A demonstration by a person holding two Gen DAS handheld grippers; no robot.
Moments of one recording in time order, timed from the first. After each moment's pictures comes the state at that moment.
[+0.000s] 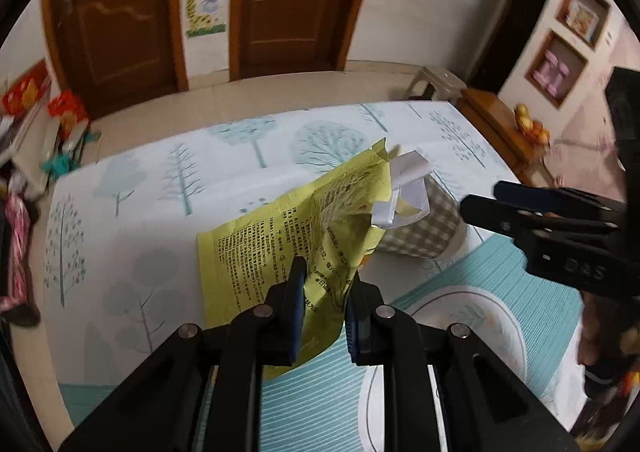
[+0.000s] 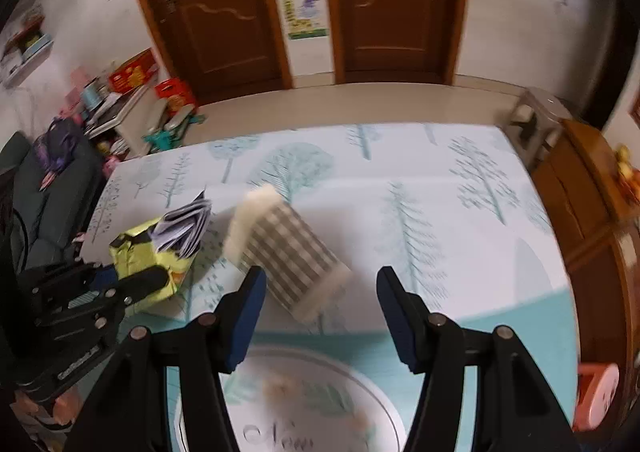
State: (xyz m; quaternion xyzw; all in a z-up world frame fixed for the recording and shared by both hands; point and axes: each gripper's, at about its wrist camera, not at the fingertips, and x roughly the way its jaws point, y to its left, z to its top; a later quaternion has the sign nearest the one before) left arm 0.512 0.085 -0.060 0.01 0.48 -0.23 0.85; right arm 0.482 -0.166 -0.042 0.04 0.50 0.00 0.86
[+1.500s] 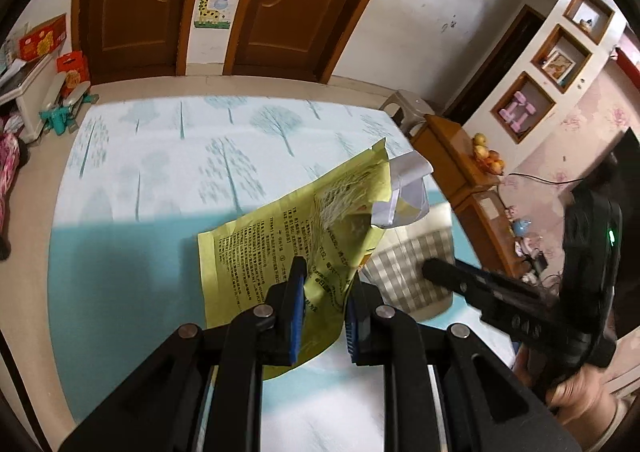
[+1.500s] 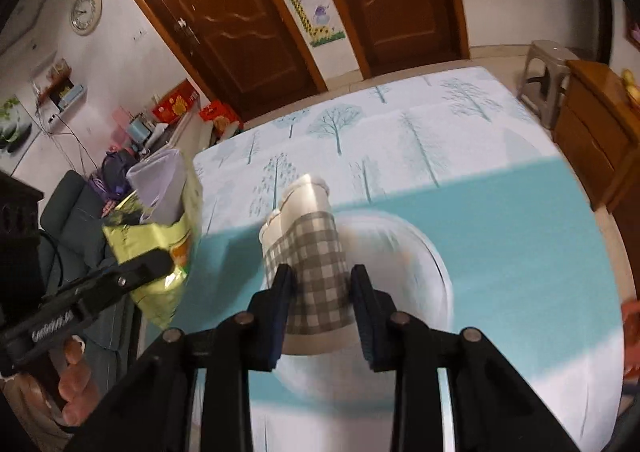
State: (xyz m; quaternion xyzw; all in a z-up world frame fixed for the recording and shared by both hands) left arm 0.329 0.096 0.014 -0.09 0.47 -0.24 0.84; right arm 0.296 -0.165 -0.001 0.16 0.47 0.04 0.87
